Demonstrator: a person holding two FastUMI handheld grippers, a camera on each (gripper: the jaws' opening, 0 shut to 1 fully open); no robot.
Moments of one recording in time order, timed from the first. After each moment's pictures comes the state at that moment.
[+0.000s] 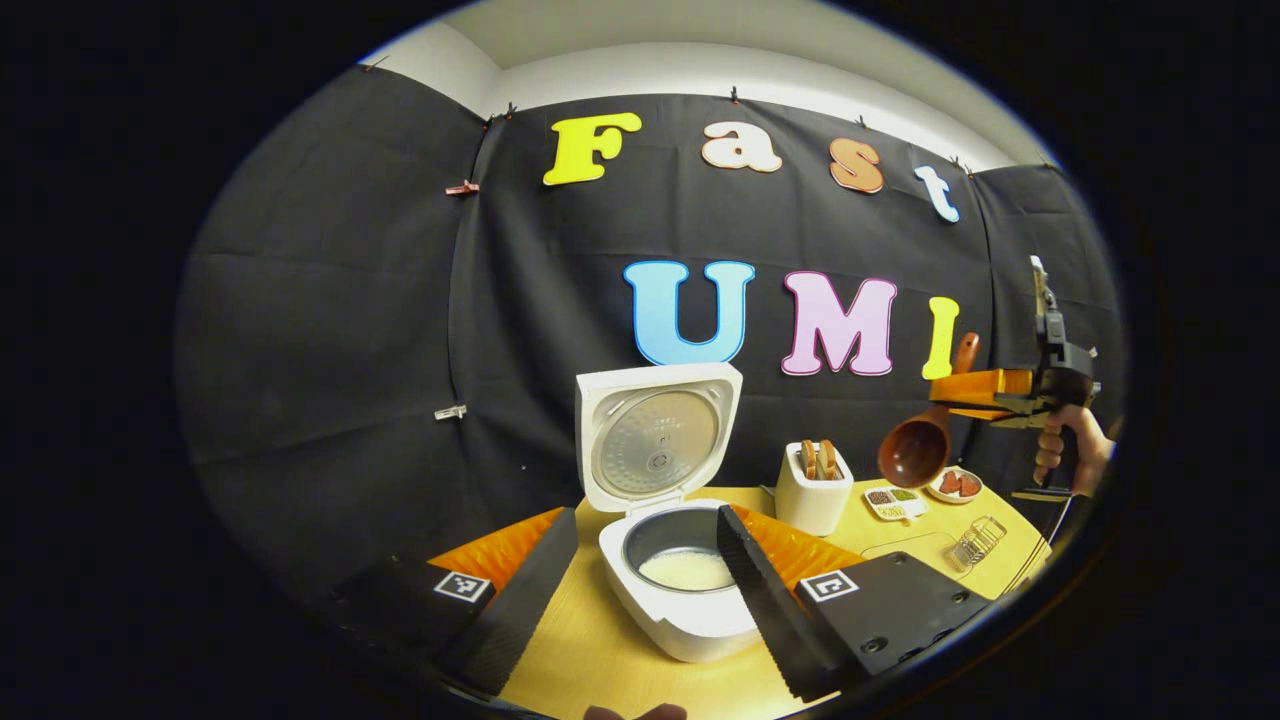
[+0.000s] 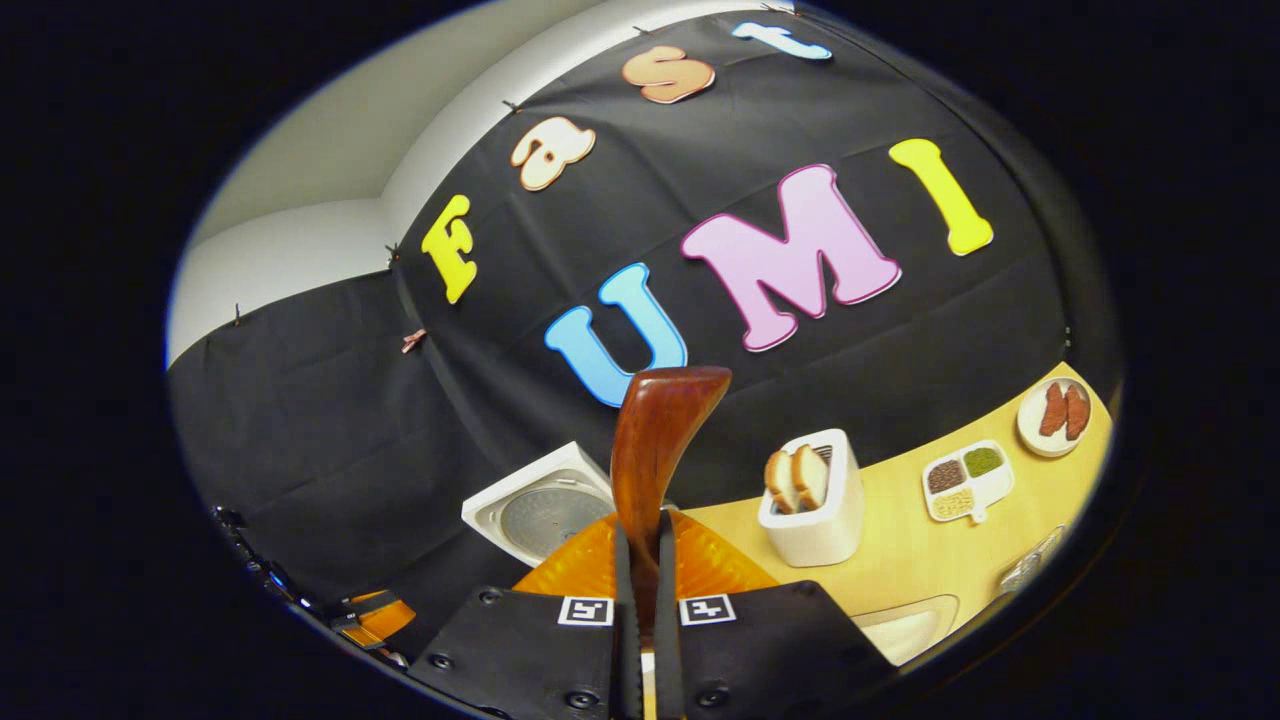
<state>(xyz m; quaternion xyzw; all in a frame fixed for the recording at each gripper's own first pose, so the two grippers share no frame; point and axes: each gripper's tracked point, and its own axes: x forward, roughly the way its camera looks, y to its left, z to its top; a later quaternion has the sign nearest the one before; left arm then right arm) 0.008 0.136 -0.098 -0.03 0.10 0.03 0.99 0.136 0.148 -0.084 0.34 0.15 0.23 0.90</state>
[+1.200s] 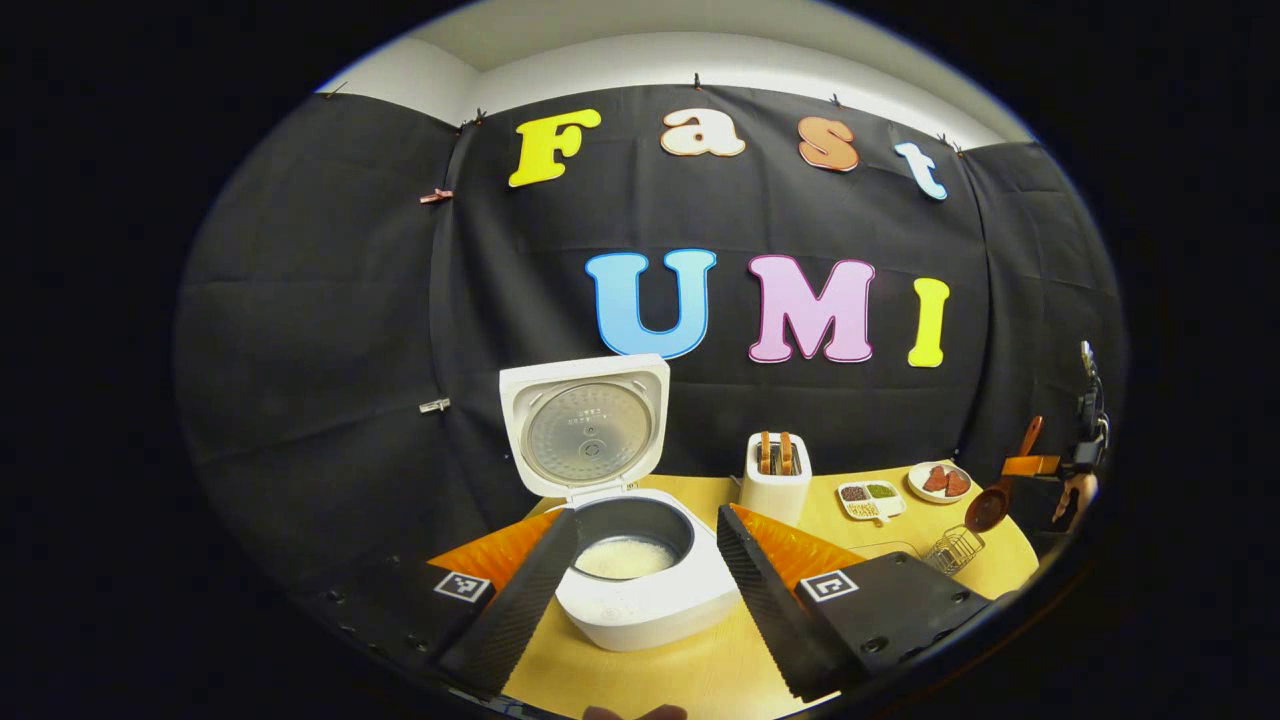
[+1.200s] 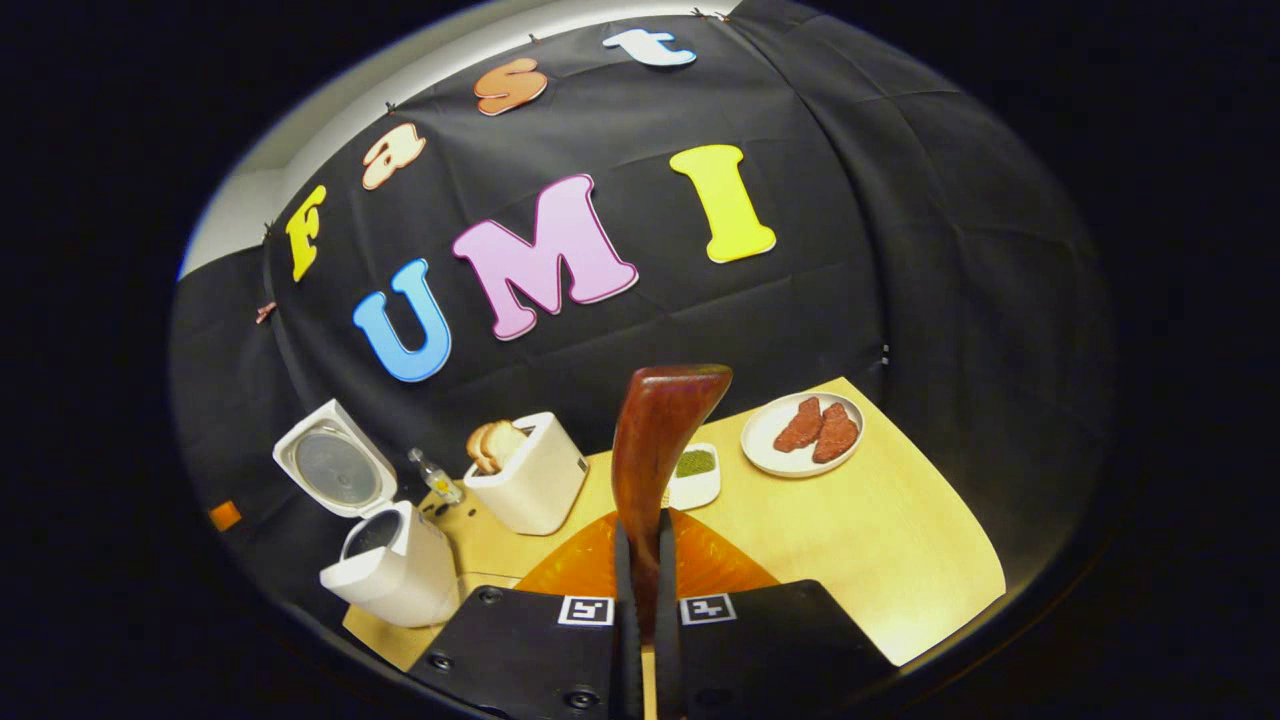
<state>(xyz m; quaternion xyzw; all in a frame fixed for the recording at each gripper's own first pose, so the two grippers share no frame) 0.001 0.019 -0.089 -0.01 0.13 0.05 0.99 0.114 -0.136 -0.288 0.23 0.24 0.05 0.94</state>
